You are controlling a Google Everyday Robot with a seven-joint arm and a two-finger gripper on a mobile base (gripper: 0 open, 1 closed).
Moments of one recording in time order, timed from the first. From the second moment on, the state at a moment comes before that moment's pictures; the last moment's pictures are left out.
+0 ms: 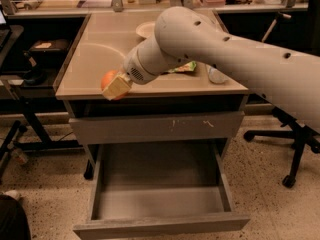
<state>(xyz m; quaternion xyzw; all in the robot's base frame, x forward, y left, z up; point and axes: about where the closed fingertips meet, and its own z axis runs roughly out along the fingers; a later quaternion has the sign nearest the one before) 0.614 0.110 0.860 -0.52 0.75 0.19 0.37</state>
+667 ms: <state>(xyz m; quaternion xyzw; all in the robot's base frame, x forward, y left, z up) 0.544 0.092 0.805 -0.43 0.80 0.22 0.34</state>
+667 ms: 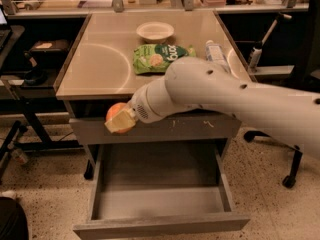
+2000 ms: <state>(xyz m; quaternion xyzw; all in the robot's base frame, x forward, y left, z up) 0.513 0.081 0.650 -0.34 0.86 0.24 0.30</state>
